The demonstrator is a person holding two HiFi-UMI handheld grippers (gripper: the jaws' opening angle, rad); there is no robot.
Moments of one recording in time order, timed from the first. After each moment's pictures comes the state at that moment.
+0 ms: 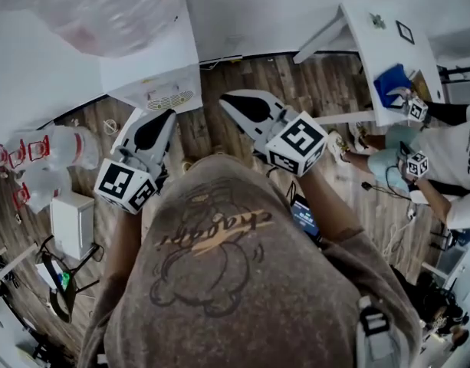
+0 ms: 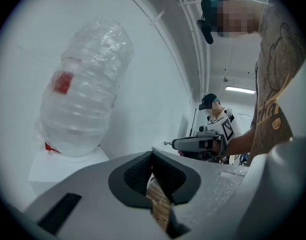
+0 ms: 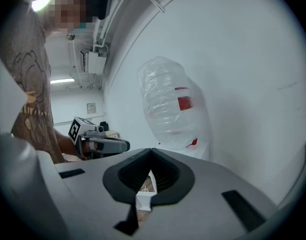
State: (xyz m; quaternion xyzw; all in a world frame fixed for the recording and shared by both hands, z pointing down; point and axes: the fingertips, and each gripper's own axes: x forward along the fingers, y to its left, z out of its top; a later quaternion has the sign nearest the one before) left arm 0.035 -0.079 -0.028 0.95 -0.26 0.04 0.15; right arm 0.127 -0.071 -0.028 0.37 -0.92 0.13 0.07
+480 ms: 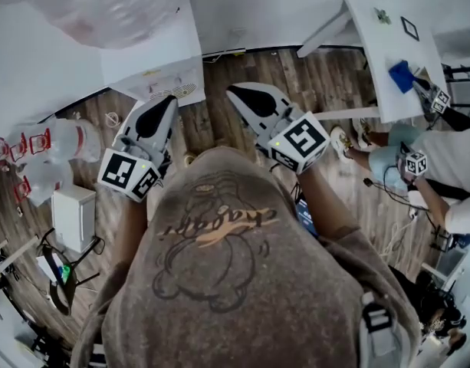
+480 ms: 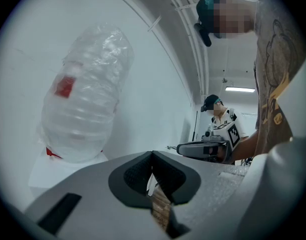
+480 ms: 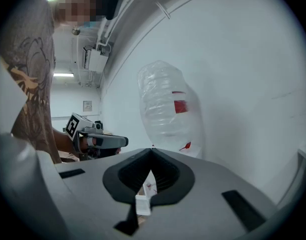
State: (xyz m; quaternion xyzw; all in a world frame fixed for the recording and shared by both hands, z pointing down) left arm 0.042 -0.086 -0.029 0.95 -0.27 0.01 0.13; right arm 0.142 -0.069 -0.022 0.40 -0.91 0.09 0.06
